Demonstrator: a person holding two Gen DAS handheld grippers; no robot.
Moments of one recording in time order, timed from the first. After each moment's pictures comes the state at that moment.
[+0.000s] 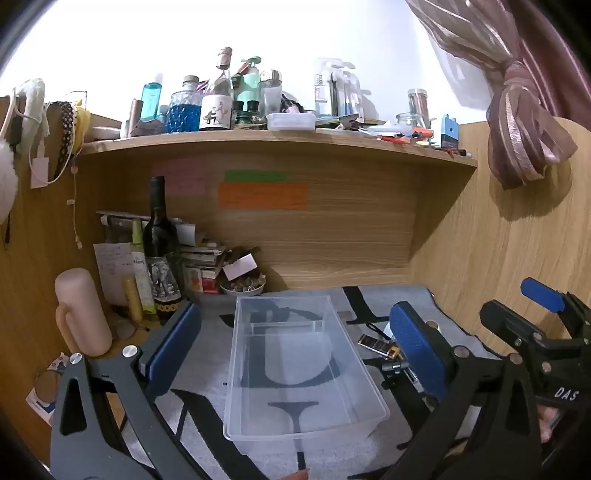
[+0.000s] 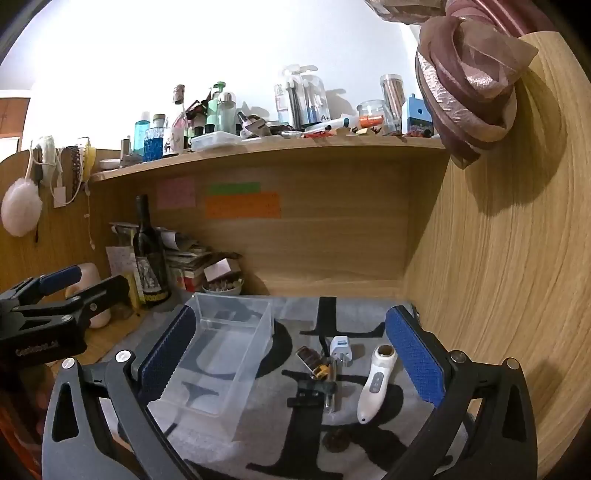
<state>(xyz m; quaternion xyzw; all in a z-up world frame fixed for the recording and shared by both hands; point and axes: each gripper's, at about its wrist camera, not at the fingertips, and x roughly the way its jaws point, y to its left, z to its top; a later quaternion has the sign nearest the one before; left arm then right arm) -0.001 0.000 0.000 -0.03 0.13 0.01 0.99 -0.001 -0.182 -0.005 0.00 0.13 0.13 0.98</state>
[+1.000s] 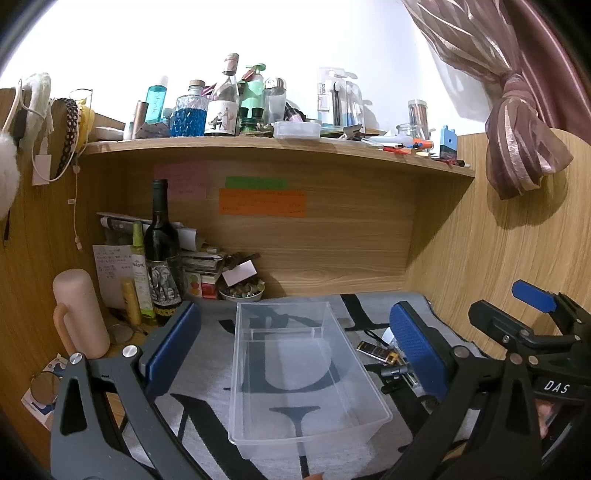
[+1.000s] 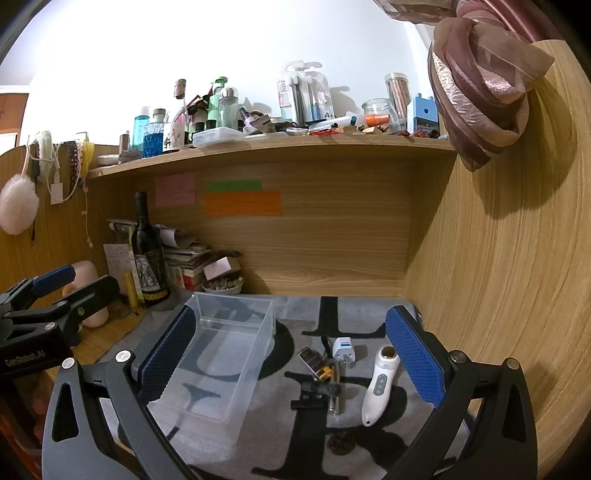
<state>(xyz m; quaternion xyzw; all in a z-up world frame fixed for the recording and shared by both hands) -0.004 0.006 0.004 -0.03 0.12 0.00 0.99 0.004 -0.175 -0.004 0.00 0.13 0.13 0.98</state>
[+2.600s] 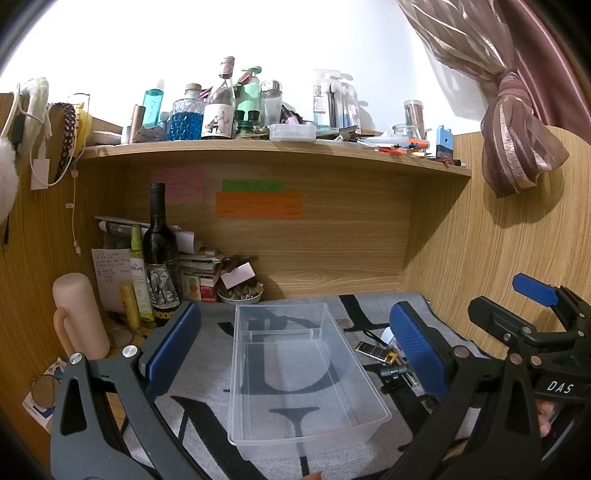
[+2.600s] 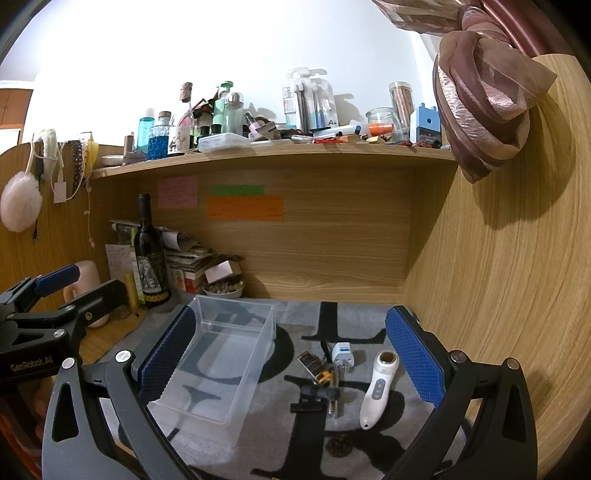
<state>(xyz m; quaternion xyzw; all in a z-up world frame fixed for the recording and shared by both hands) -0.005 0.004 0.004 -0.03 0.11 -0.01 0.99 -0.001 -0.174 -0.001 -0.01 0.12 0.13 0.98</state>
